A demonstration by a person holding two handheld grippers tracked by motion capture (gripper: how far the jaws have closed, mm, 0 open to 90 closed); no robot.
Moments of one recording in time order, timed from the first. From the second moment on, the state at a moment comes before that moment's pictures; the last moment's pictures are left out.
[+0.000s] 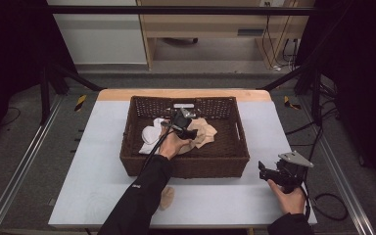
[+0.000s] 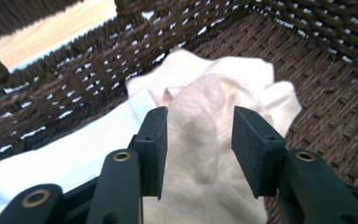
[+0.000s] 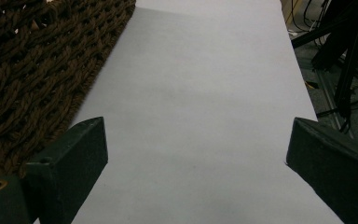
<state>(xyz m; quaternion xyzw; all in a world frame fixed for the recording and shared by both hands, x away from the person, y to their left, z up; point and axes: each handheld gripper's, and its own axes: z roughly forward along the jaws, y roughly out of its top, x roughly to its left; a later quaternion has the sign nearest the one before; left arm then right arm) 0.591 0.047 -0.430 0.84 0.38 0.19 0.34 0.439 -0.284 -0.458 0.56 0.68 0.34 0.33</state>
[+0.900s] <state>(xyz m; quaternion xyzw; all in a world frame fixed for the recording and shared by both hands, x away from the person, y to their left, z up) 0.595 0.045 -0.441 0.87 0.40 0.12 0.26 0.439 -0.284 -0.459 0.56 0.68 0.34 0.33</state>
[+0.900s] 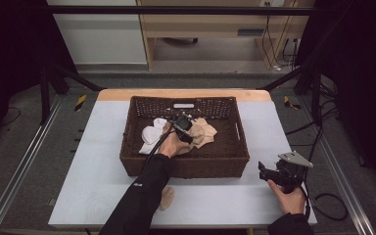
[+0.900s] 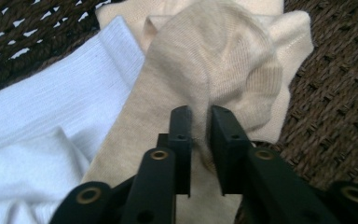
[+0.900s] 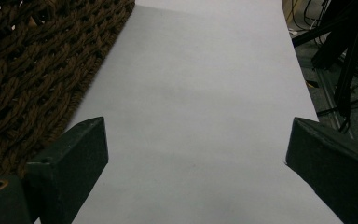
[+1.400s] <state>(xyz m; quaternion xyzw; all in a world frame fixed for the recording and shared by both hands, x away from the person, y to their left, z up) 0.578 0.053 -0.412 0.83 0.38 0.15 0.37 0.439 -0.285 -0.459 0.56 0.68 0.34 0.33</state>
